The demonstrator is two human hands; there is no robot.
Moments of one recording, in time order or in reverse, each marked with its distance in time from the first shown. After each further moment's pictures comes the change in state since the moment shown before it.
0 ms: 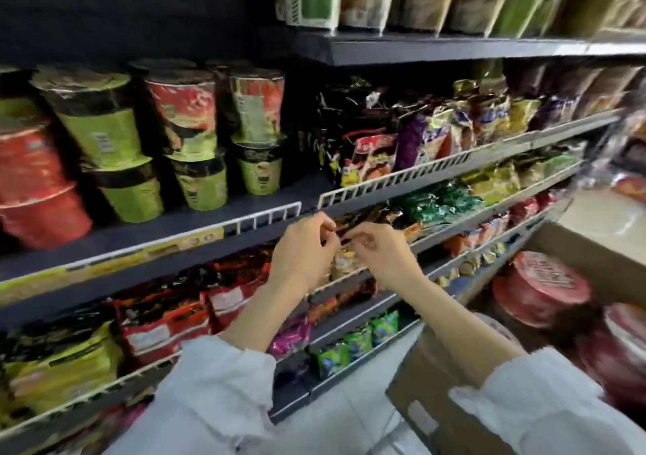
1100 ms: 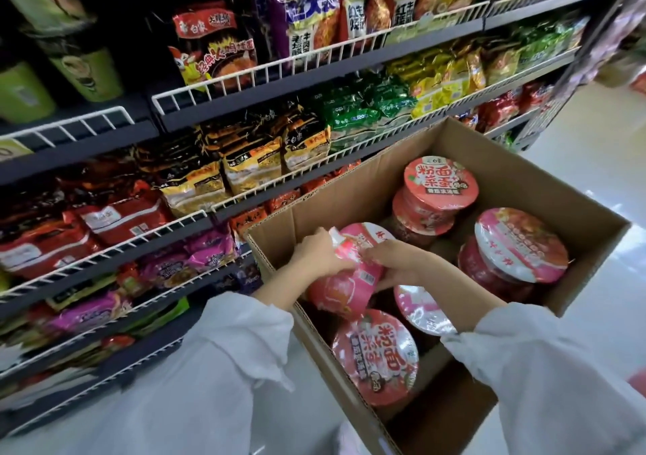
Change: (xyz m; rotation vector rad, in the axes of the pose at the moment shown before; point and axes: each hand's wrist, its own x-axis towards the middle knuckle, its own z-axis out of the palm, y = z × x) left_hand -0.060 0.179 0.262 0.192 -0.683 -0.406; right_hand -0.091 0.304 -0.108 0.684 -0.547 0.908
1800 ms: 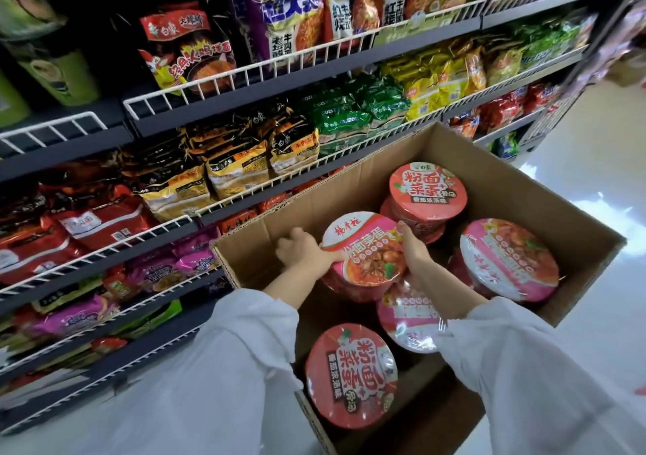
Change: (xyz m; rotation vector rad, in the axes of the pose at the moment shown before) left_hand 0.044 0.026 0.031 -0.387 0.206 -0.322; right_hand 0.041 0.009 -0.069 0.363 0.358 -0.116
